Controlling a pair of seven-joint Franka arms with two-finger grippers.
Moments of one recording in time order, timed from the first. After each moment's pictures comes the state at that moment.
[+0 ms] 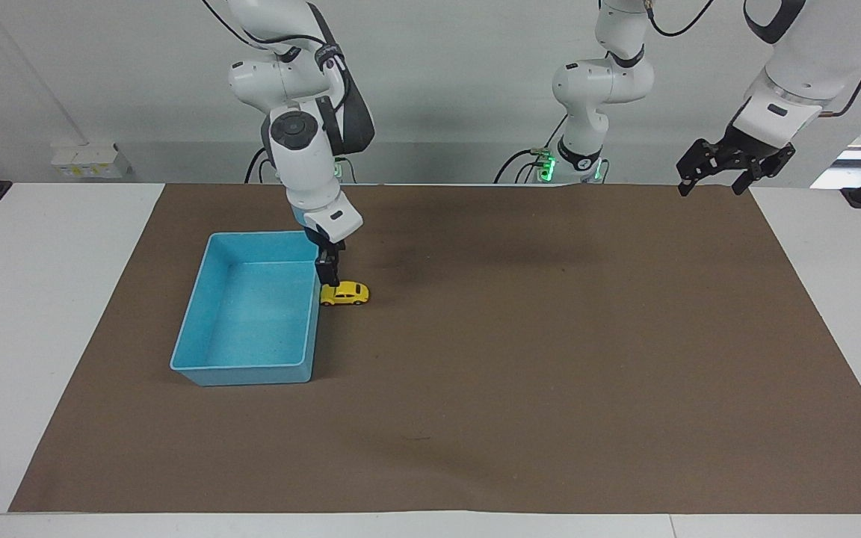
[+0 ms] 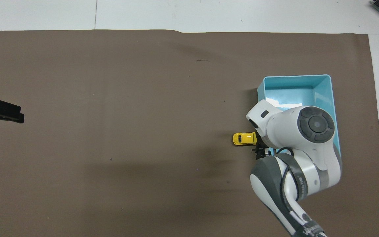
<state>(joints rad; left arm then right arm) 0.05 -0.04 -0.09 -1.57 -0.02 1.47 -0.02 0.29 0.02 0.03 -2.18 0.03 2.23 -1.24</state>
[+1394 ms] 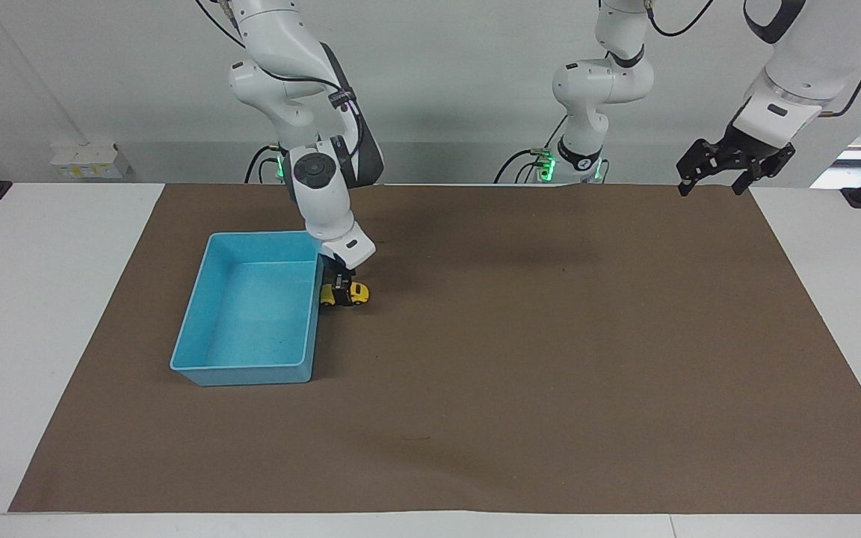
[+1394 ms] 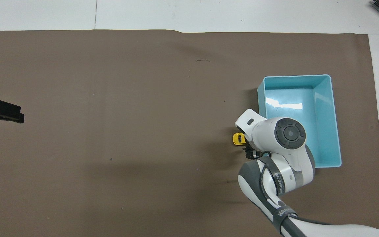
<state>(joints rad) 0.05 -0.04 -0.09 -1.57 -0.02 1.47 -0.02 0.31 0.13 0.03 -2.27 0.00 2.45 -1.25</state>
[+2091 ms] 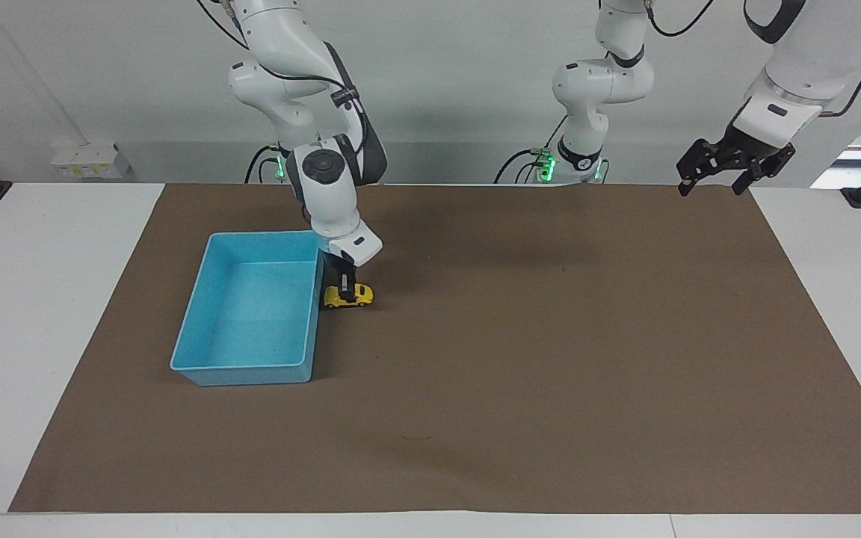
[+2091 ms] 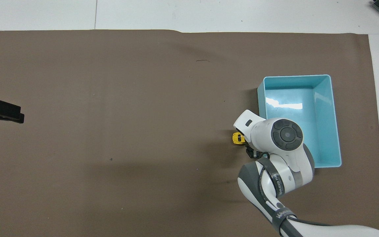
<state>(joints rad) 0.05 -0.04 -0.09 -1.57 -0.02 1.47 -0.02 0.34 0.13 0.03 -2.23 -0.04 2.45 -1.24</state>
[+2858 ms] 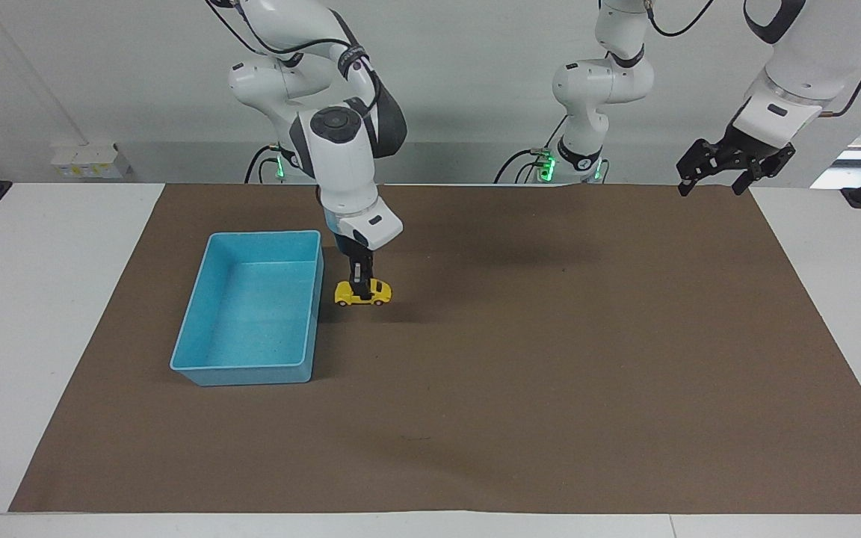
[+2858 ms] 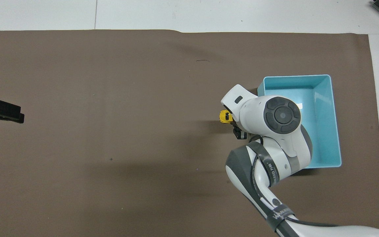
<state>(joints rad) 0.05 -0.04 -0.09 -1.57 -0.02 1.47 -0.02 0.36 0.15 0.03 -1.86 -0.04 2.13 -1.15</state>
